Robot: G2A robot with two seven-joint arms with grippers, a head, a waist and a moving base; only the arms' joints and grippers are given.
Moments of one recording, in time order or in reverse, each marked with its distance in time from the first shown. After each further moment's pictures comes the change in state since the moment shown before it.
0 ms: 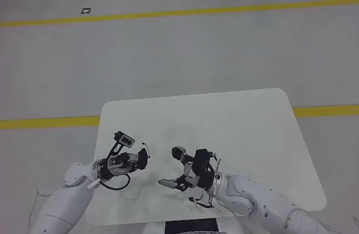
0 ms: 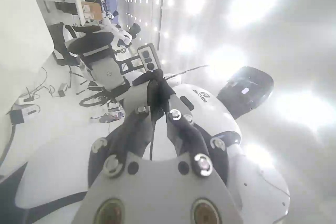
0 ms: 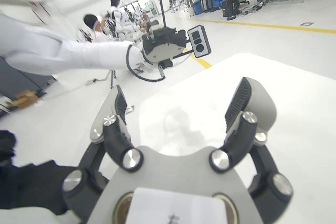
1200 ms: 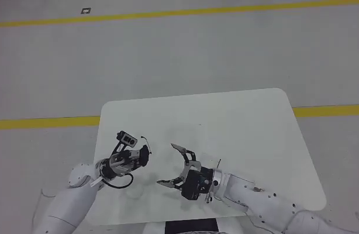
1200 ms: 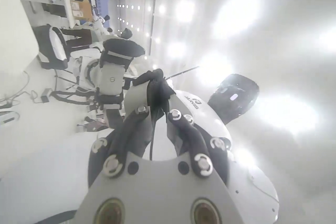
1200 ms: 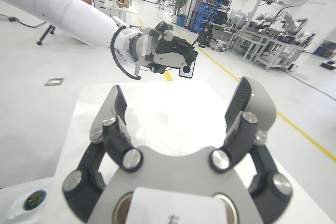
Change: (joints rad) left arm 0.007 -0.014 0.028 -0.025 -0.087 0.058 0.060; right arm 0.037 0.024 -0.018 -0.044 -0.725 0.244 -0.126
